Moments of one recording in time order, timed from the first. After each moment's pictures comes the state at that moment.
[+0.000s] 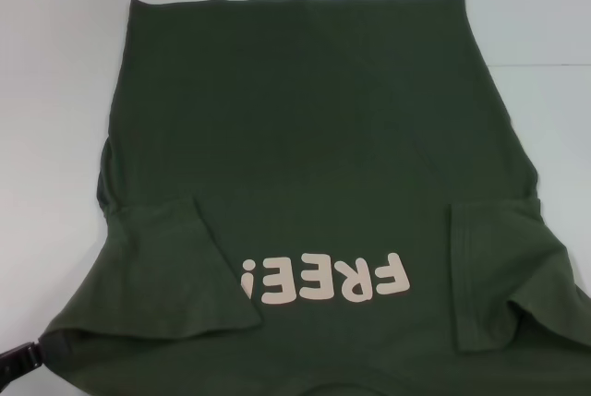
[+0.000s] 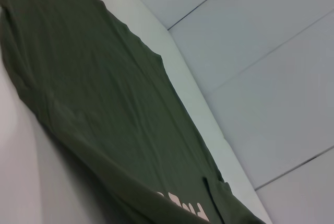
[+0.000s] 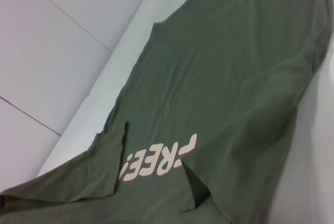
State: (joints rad) left arm -0.19 -2.14 0.13 0.87 2.25 1.97 -1.88; right arm 0.15 1.94 -0.12 -0.59 -2.36 -1.87 1.64
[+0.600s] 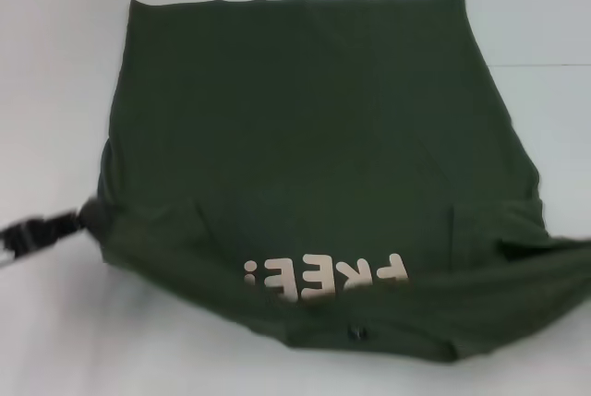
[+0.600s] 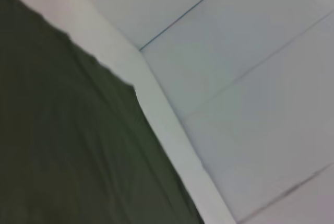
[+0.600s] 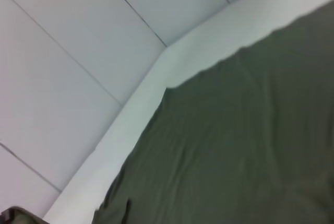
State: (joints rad) left arm -0.35 -2.10 0.12 0.77 2.22 1.89 -1.93; right arm 0.32 1.92 0.02 -0.59 -2.35 -1.83 1.67
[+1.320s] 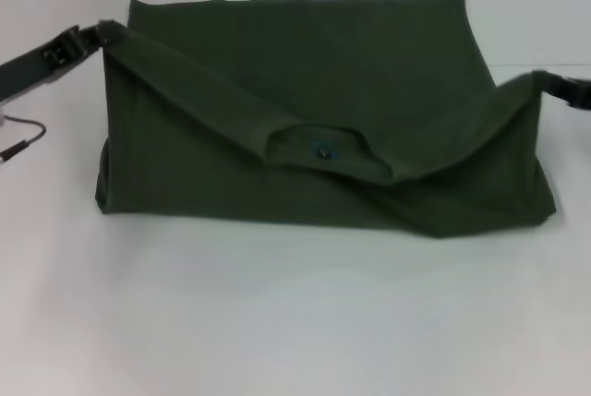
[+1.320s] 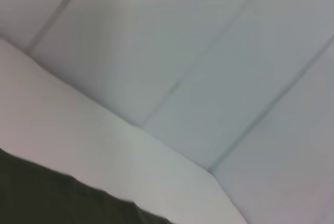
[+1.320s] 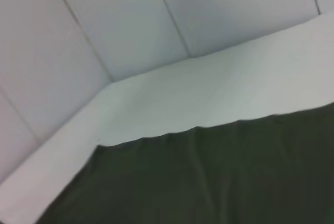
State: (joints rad) left arm -0.72 -2.02 0.13 0.50 2.04 1.22 -1.84; right arm 0.72 1.94 -0.10 -0.47 -2.29 -1.22 1.68
